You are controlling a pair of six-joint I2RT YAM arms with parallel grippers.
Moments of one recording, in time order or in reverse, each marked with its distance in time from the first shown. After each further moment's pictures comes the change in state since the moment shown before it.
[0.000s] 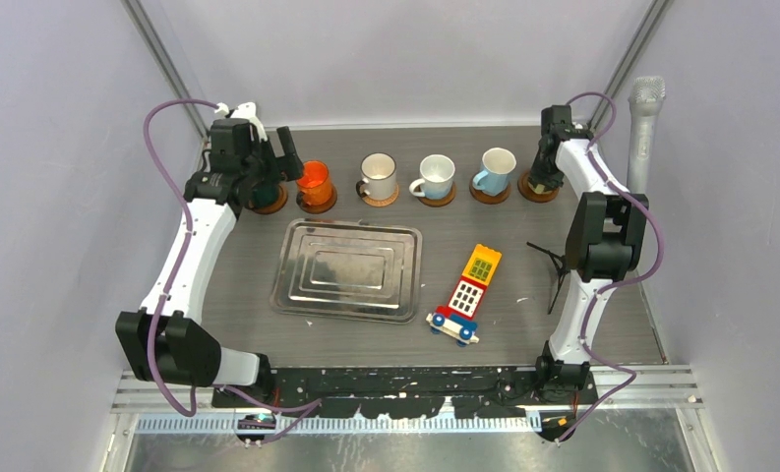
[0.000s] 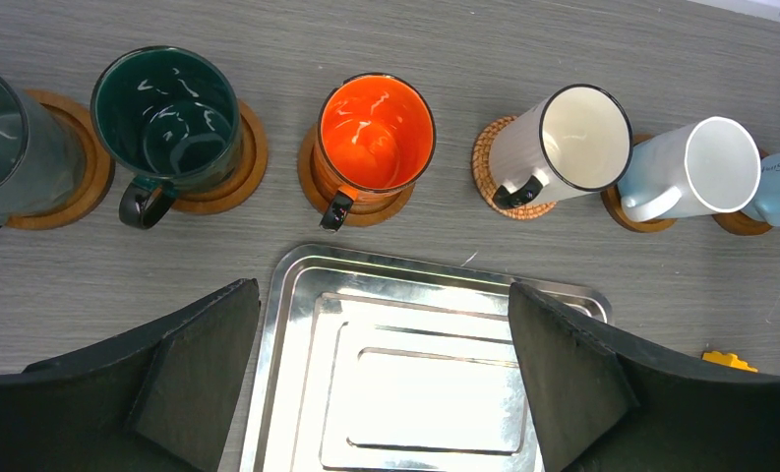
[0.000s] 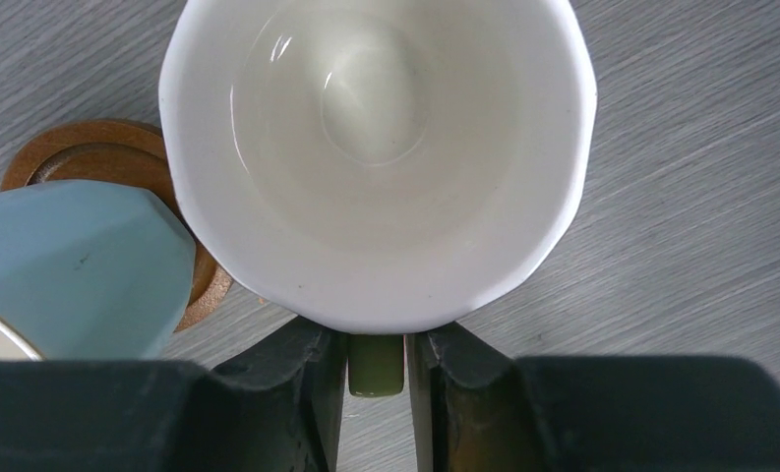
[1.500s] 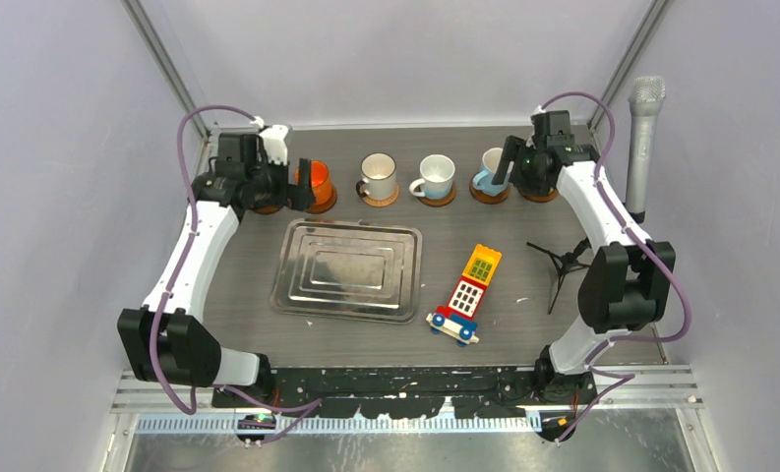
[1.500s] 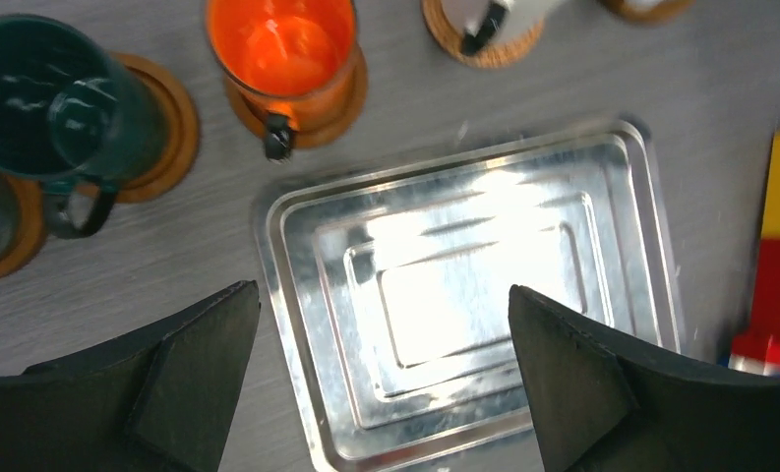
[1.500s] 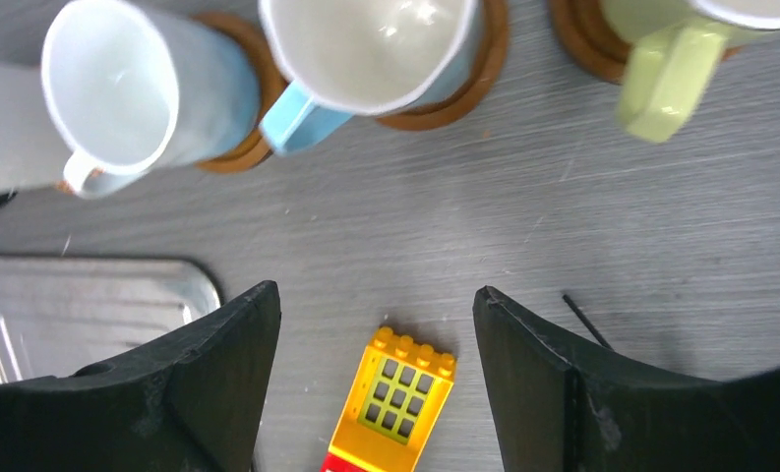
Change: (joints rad) left arm 0.000 0.000 -0.039 -0.093 0.203 0.283; right arm 0.103 -0.367 -0.244 0.052 -0.288 0.010
